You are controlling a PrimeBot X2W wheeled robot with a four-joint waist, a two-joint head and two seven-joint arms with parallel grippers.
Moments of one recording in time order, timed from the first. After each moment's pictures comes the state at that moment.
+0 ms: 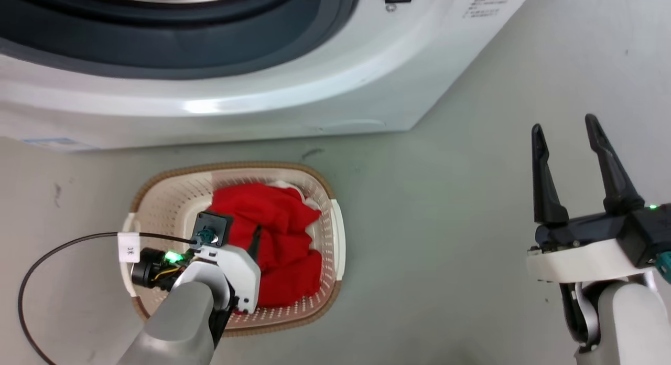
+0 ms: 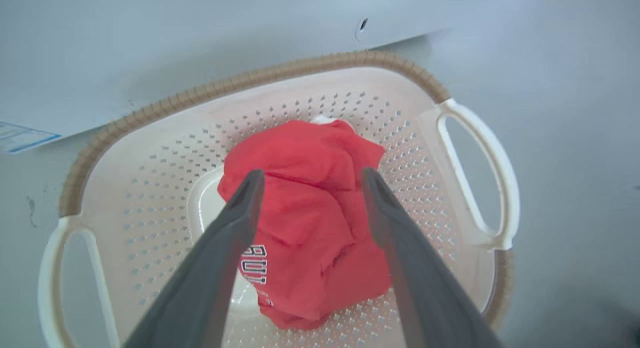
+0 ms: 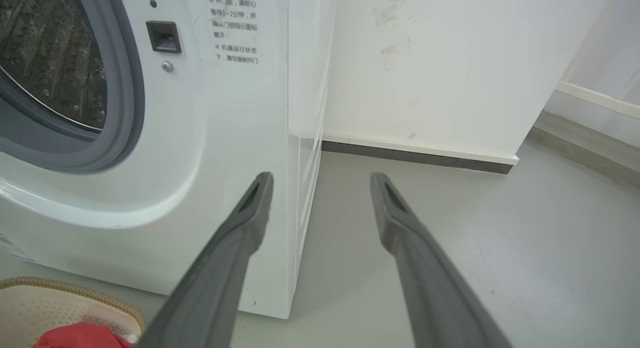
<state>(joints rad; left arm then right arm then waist) -0.64 0.18 -0.54 1.12 -0.38 -0.05 -0.26 -0.22 -0.05 -0.01 -0.03 -0.03 0.13 -0.26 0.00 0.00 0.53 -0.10</state>
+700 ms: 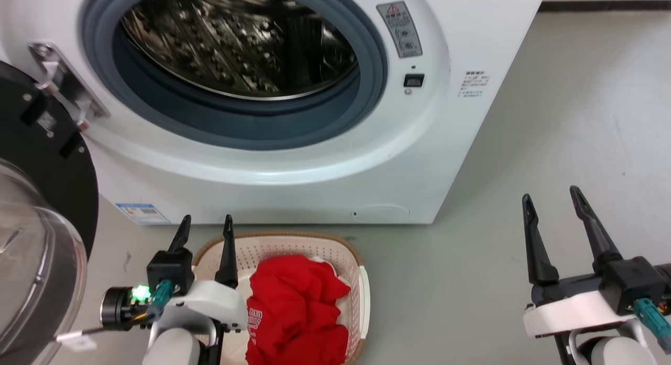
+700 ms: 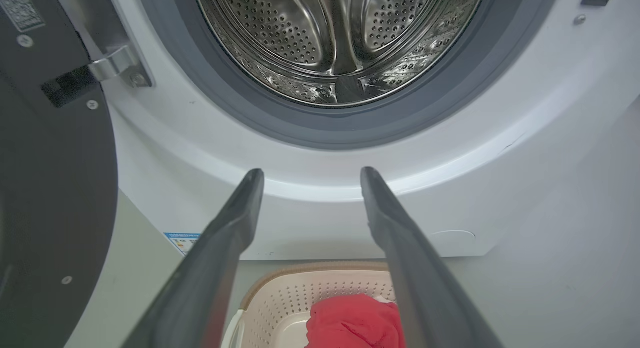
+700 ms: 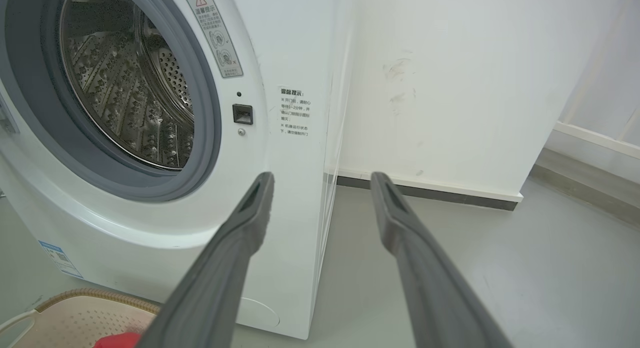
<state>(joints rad) -0.22 0.16 -0.17 0.39 -0.20 0.10 -0.26 -0.06 -0.05 -0.02 0.01 -0.04 0.13 -0.26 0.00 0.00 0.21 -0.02</state>
